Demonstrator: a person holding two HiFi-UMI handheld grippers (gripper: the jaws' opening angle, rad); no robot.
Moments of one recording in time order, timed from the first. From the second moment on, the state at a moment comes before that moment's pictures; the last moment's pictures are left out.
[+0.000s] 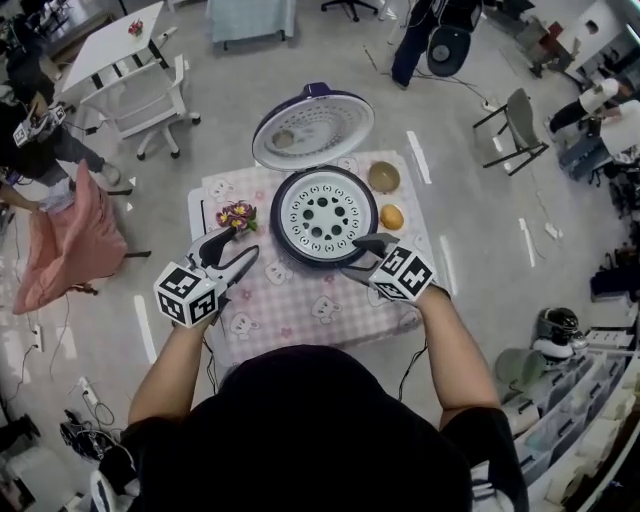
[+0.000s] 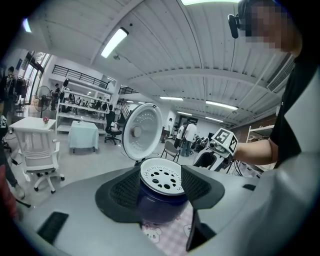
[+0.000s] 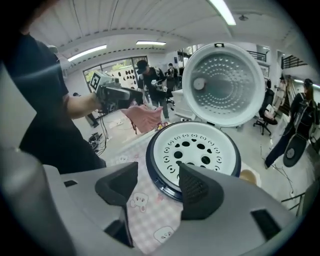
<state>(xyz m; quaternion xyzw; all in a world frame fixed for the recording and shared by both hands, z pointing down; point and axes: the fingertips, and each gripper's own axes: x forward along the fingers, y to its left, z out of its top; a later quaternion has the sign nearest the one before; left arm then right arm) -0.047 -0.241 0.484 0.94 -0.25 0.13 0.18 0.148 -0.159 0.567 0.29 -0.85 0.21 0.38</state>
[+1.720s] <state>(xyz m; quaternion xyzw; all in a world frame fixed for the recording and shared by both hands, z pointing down) -0.082 -0.237 0.517 0.92 -0.29 0.12 0.24 0.116 -0.149 0.639 0.04 -0.79 0.09 0.61</state>
